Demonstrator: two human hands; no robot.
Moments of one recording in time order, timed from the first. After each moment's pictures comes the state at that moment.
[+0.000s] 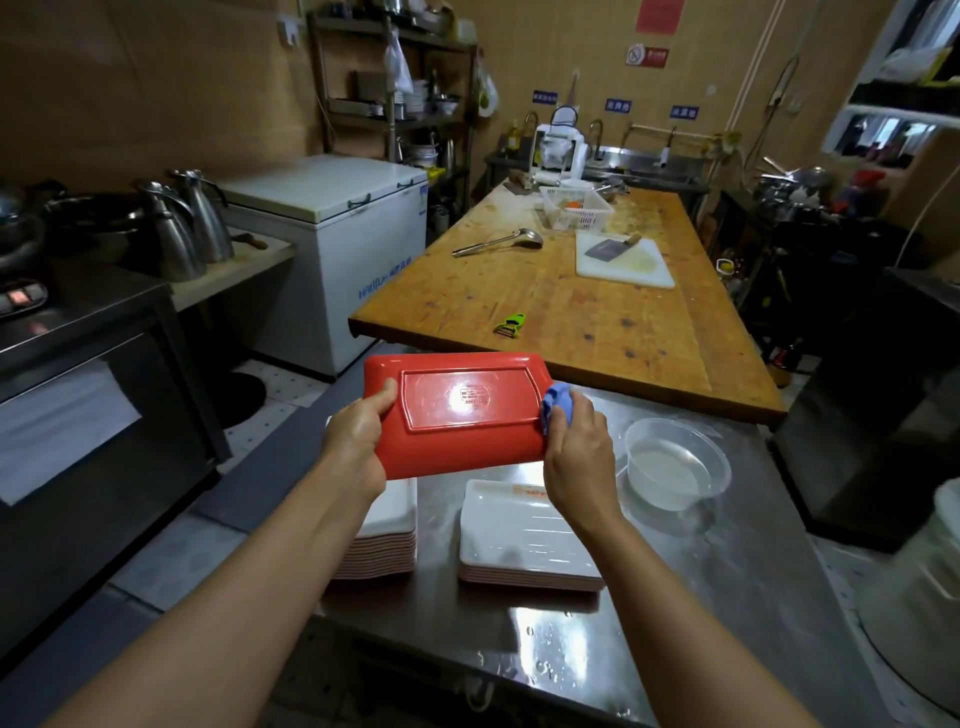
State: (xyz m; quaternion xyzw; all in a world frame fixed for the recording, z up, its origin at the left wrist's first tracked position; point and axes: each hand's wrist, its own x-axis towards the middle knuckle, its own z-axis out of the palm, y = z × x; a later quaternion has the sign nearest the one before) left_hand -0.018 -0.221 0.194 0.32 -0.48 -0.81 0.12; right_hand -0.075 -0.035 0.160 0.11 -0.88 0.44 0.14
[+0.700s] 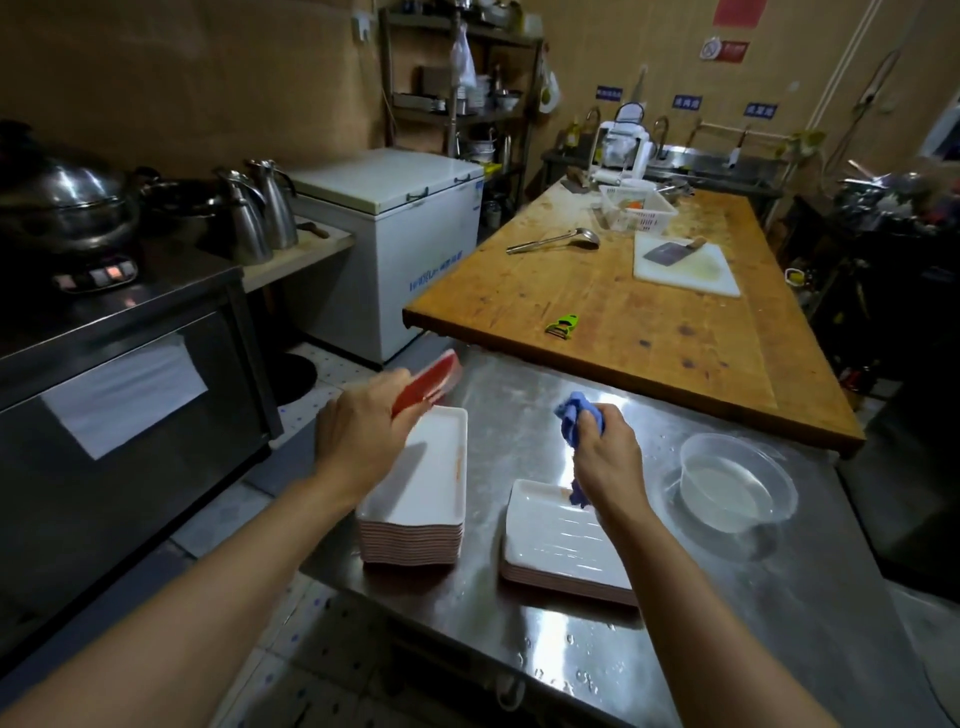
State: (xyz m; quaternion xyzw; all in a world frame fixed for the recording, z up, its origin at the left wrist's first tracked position) left_hand 0.018 -0.281 0.175 0.09 -0.91 -0.19 0.35; right_hand -0.073 -0.067 0.167 0.05 -0.85 0.52 -0.02
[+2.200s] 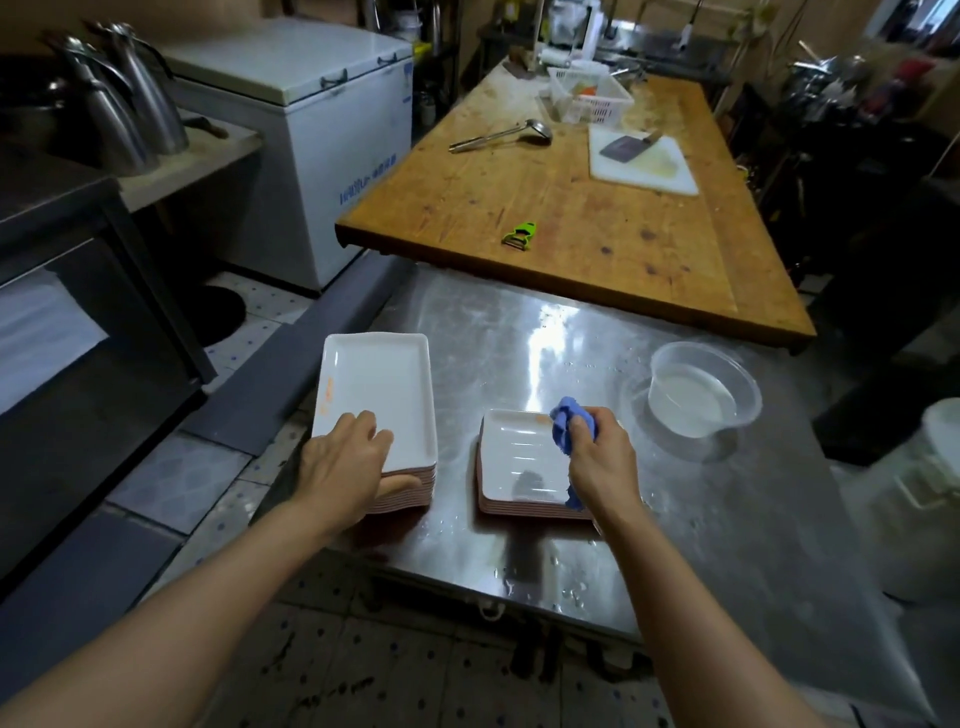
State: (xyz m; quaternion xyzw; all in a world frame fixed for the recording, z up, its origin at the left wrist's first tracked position) left_hand 0.009 -0.294 0.047 -0.01 -1.00 0.02 0.07; right_hand -0.049 -0.048 0.104 -0.04 -0.86 0.51 -0.04
